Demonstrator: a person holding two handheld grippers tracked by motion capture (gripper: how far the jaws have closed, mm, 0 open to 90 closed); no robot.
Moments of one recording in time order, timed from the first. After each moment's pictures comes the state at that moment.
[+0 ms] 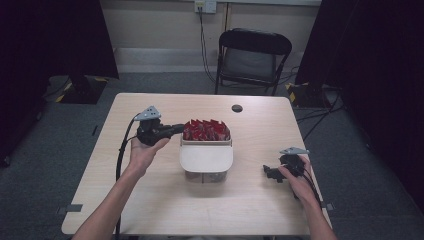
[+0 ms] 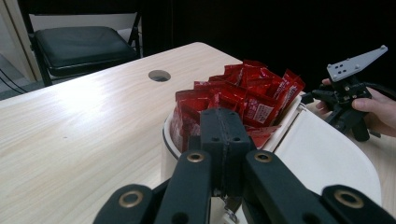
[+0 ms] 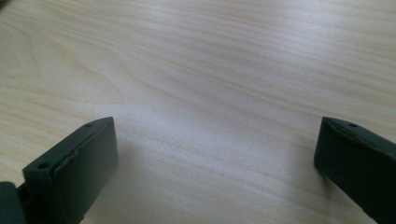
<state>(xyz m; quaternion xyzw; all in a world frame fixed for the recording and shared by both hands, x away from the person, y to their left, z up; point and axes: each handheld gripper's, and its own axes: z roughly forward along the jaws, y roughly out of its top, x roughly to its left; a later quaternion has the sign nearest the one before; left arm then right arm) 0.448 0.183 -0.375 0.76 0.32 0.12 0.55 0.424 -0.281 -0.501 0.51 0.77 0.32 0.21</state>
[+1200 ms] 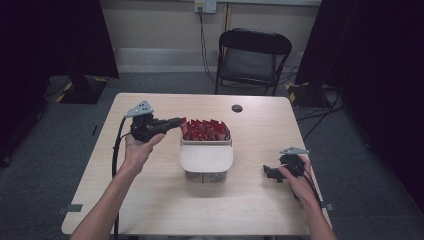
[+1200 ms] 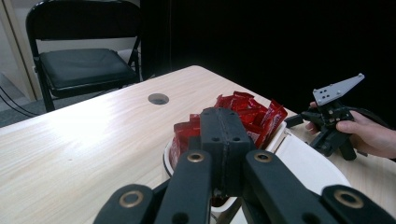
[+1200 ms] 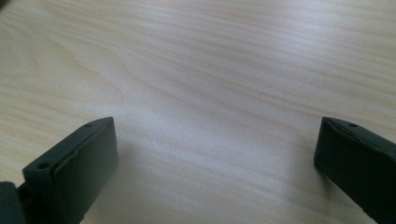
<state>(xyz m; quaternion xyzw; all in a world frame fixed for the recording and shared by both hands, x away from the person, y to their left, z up) 0.442 0.193 -0.353 0.74 0.31 0.13 0.58 0.424 -0.281 -0.501 0.51 0.77 0.32 0.21</state>
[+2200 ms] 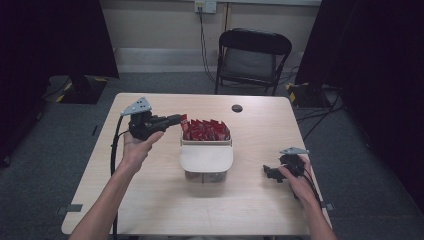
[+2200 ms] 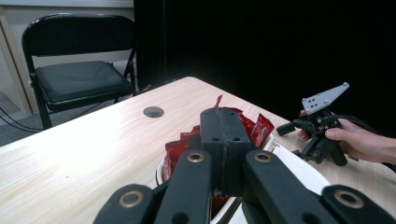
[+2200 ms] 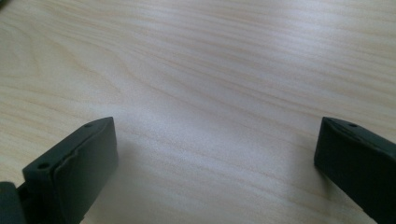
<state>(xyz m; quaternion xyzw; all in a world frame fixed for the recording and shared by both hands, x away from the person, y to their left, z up) 0.438 0.194 -0.338 0.73 0.29 0.13 0.60 0.424 -0.281 -0.501 0.51 0.77 0.32 0.21</state>
